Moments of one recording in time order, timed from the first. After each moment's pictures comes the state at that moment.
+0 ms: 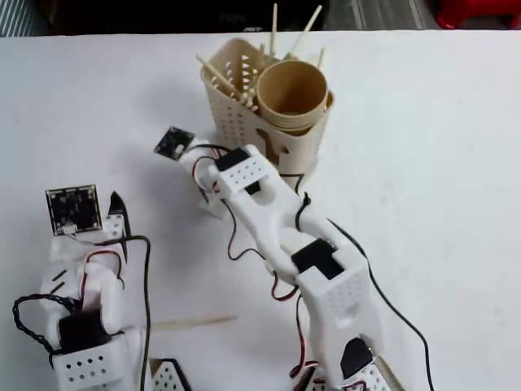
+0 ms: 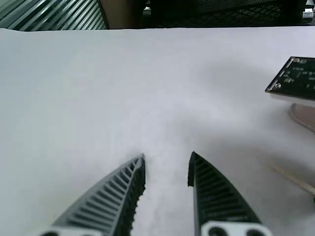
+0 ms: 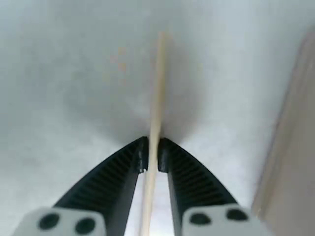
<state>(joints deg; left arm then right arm) -20.0 -94.1 85.0 46.2 -7.0 -36.9 29.8 -2.3 58.8 29.1</state>
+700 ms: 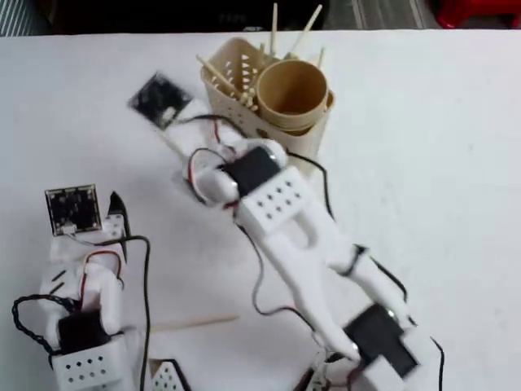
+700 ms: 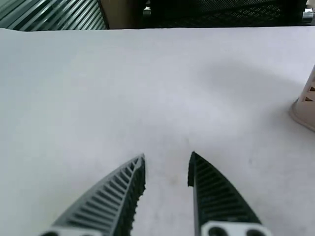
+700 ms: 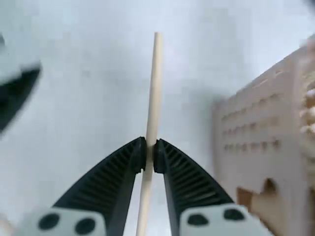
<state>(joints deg) -20.0 -94.1 85.0 46.2 -7.0 -41.8 -7.8 -1.2 62.7 15.3</state>
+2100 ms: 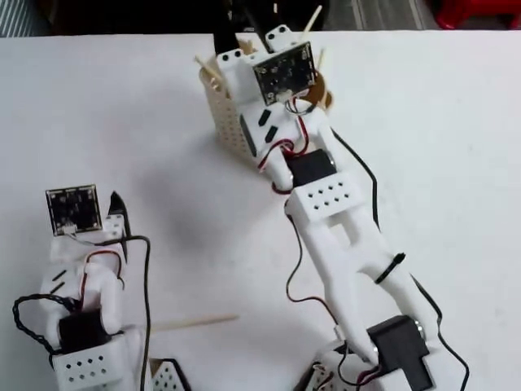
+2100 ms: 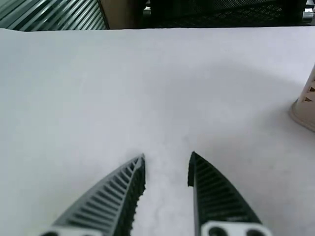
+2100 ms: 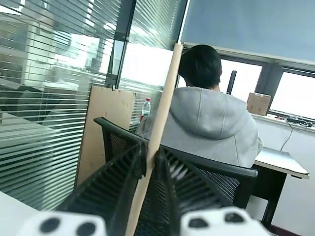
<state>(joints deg) -20.0 -94.1 85.0 46.2 -7.0 -26.8 -11.6 17.1 -14.0 13.2</state>
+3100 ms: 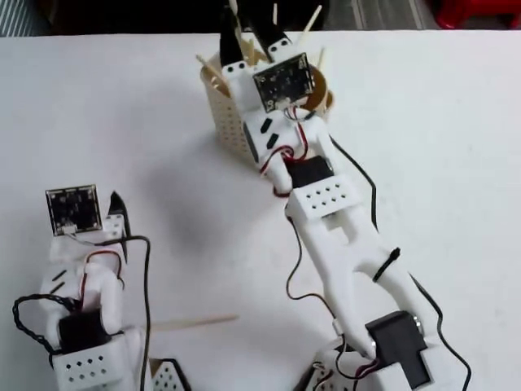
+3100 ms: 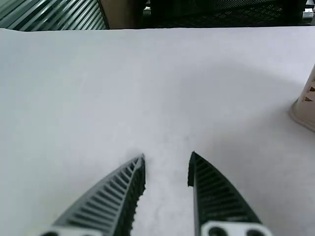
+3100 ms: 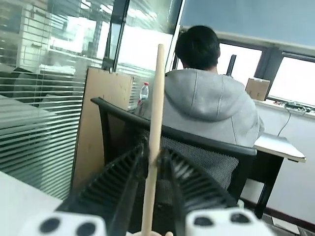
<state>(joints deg) -20.0 -94.1 85.0 46.2 -7.0 -25.8 -10.8 23.4 -18.1 13.3</state>
